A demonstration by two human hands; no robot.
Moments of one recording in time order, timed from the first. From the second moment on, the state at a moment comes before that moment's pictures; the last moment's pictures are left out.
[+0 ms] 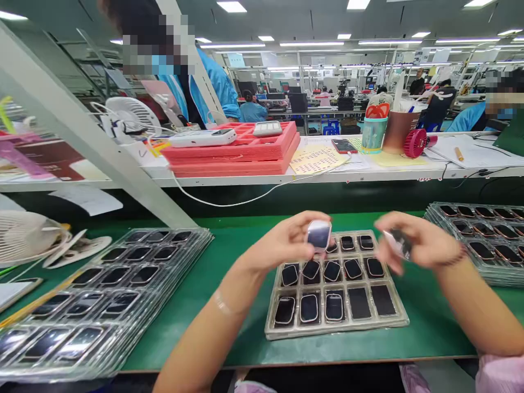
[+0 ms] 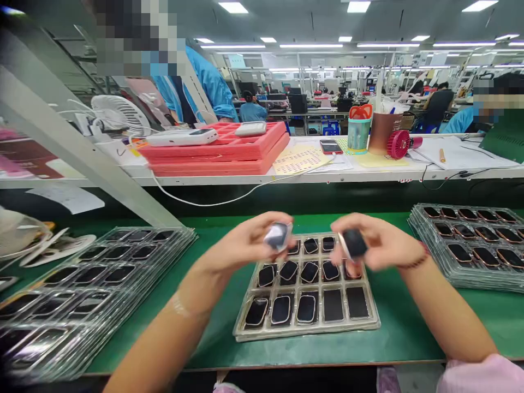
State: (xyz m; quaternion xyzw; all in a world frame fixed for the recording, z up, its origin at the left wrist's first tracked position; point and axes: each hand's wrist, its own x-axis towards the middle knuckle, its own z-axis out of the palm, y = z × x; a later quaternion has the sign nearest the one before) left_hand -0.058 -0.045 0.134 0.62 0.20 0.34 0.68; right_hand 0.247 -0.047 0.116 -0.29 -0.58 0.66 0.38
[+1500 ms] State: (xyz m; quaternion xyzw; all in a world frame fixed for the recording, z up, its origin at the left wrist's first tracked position) left_hand 0.007 0.046 0.012 0.58 0.41 0.41 0.57; right_hand 0.215 0.045 0.003 -0.40 -0.61 0.55 0.42
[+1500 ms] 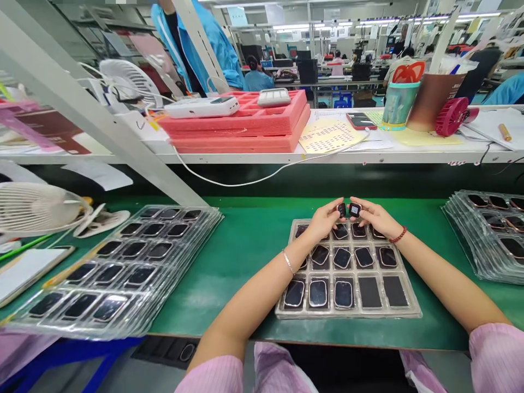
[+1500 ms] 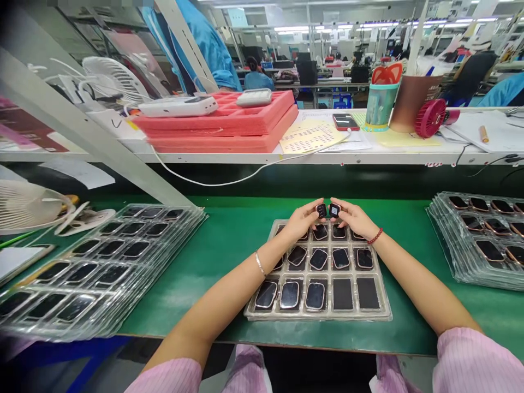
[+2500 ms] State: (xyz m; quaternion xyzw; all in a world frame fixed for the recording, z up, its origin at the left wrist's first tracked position) left_hand 0.007 0.044 0.012 0.60 0.40 0.37 0.59; right_hand 0.221 0.048 0.001 -0.36 -0.62 0.57 0.40
